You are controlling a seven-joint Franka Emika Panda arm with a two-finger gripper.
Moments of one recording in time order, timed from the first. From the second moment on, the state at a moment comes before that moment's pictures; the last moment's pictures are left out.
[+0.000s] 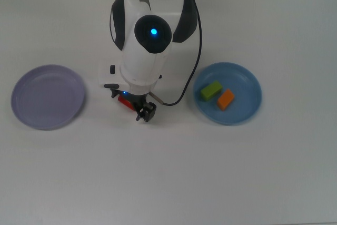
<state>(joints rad) -0.03 0.55 0.10 -1.55 -0.34 2.07 0.93</state>
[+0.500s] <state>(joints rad) -0.03 0.55 0.09 -1.58 -0.34 2.07 0.84</state>
